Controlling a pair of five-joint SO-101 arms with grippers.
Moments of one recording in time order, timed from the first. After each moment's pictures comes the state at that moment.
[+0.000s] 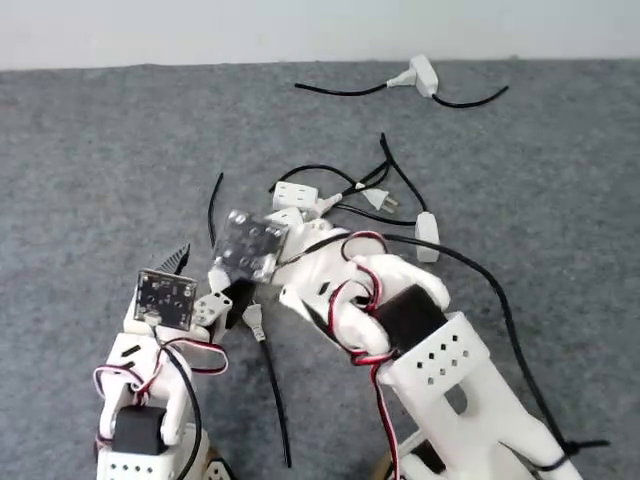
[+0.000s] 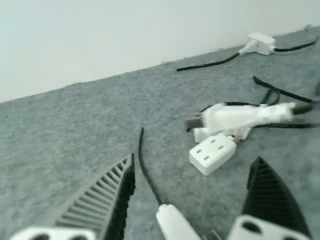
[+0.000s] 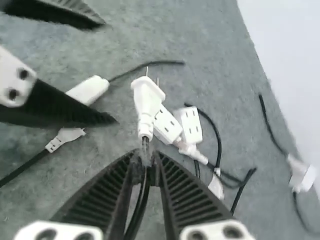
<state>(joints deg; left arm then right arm) 0.2 -100.4 89.5 43.7 -4.4 -39.3 -38.9 29.8 58.7 37.9</state>
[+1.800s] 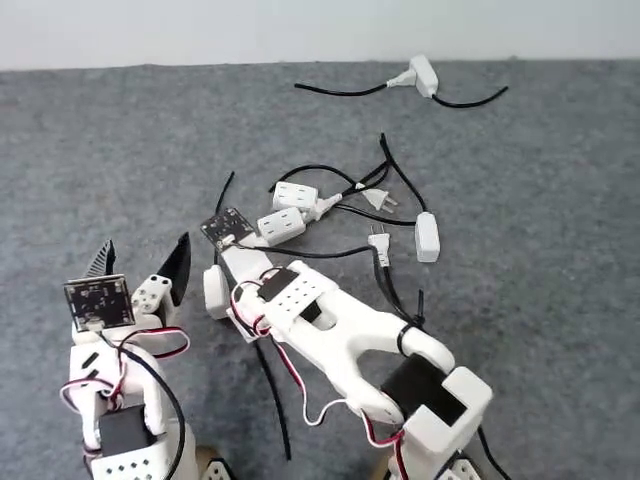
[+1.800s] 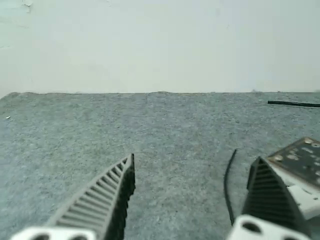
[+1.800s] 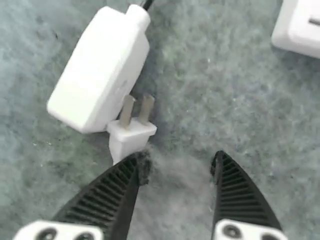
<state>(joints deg) -18.2 -100.4 91.5 35.1 -0.2 -49.1 11.5 25.3 42.5 -8.0</state>
